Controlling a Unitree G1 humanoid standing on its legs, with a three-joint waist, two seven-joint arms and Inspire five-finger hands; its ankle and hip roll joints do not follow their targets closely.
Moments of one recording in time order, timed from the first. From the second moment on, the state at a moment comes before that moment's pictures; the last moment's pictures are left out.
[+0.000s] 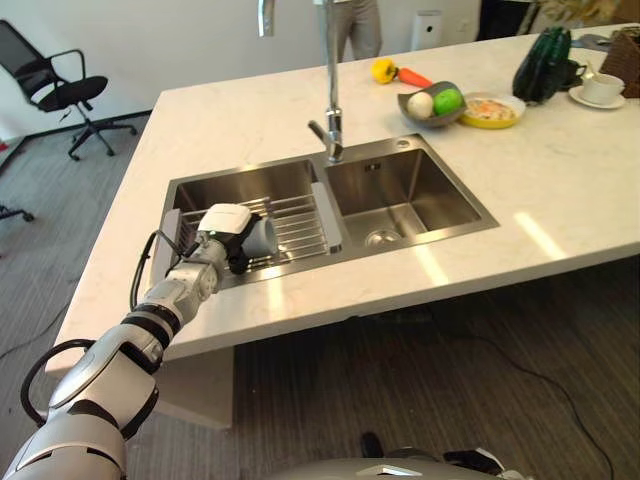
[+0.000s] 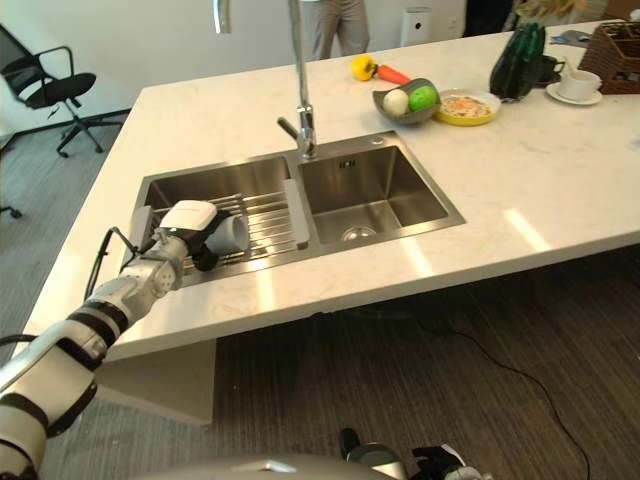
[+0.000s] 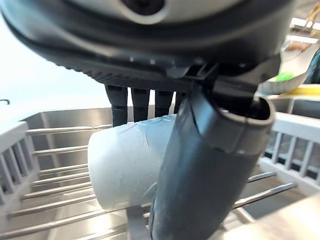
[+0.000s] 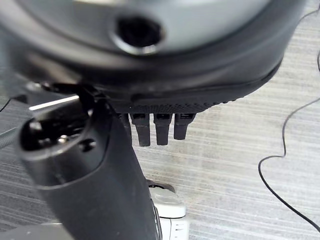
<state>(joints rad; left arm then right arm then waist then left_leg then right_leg) -0.64 0.68 -0.66 0.74 0.55 -0.06 0.25 0.05 -0.35 0.41 1.21 0.12 -0.04 0.04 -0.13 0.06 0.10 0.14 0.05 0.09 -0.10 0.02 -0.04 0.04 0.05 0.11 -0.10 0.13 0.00</state>
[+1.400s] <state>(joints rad) 0.07 0.52 0.22 -0.16 0.21 -0.17 0.60 0.02 -0.36 0.23 1.25 0.09 -0.09 -0.04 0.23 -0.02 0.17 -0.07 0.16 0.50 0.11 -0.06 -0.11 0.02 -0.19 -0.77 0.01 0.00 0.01</state>
